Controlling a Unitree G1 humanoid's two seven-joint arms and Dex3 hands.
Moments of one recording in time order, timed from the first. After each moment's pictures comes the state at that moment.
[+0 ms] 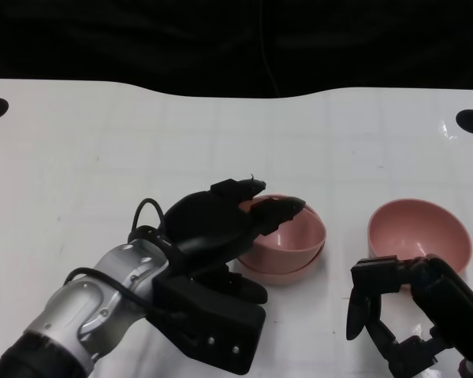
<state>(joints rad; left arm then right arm) -0.49 0.28 -0.55 0.33 0.79 -0.31 -0.07 0.00 -0.24 0.13 0.23 -0.17 -0.84 0.19</state>
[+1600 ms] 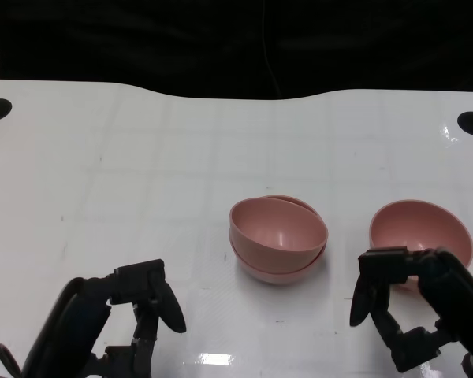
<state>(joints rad) 0.20 0.24 -0.10 -0.02 0.13 -0.64 -0.04 0.00 -0.23 0.09 0.20 -0.22 -0.83 0.11</state>
